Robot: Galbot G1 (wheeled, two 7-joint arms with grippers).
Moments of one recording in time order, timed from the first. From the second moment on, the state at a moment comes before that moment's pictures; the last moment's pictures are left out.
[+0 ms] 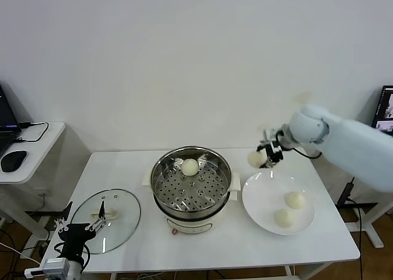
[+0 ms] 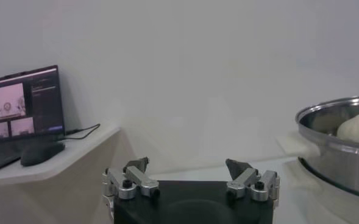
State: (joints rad) left arm 1.73 -1.20 -0.69 -2.15 -0.22 0.07 -0.22; right arm 0.47 0.77 -1.05 1.48 0.21 -0.45 -0.97
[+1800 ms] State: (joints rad) left arm 1.70 -1.21 -0.70 -2.12 -0.22 0.07 -0.22; right arm 0.49 1.19 -1.17 1.43 0.42 -0.70 -0.86
